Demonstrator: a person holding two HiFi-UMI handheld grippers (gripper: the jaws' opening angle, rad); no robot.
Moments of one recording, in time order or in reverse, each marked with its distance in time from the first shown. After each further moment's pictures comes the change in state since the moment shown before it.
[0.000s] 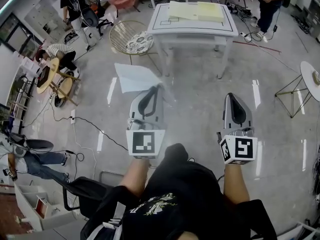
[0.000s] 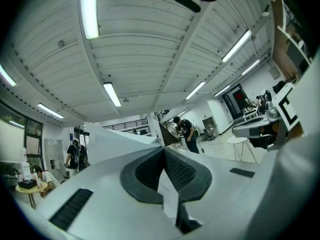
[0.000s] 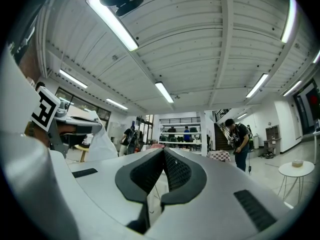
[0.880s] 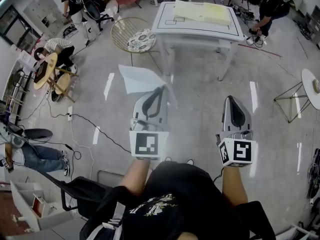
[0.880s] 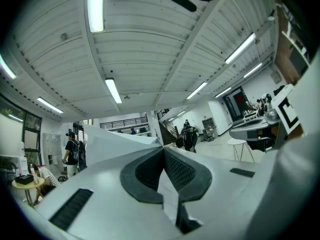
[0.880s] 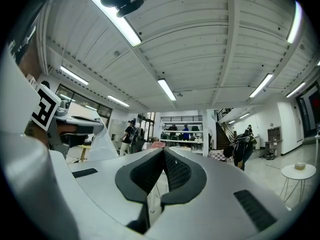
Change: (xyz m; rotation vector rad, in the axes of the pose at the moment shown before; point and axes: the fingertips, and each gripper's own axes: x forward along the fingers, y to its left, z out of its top) left arm 0.016 0.034 -0.010 -0.012 0.017 -0.011; right arm 0.038 0.029 0.000 -0.017 0.025 0.009
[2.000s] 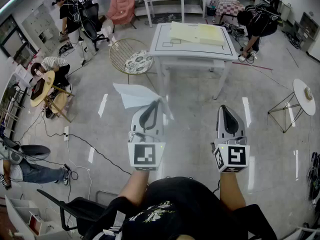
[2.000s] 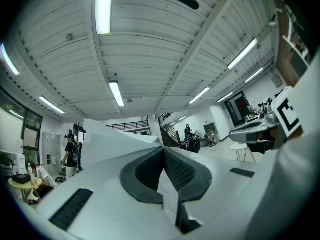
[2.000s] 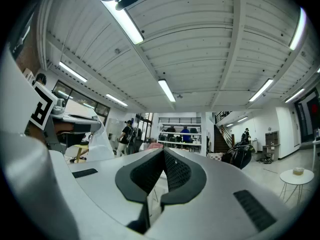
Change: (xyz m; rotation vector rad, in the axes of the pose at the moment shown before) left arm 0.005 0.043 0.014 -0.043 -0.063 -0.010; right arm 0.031 0.026 0.021 -0.023 0.001 -0.038
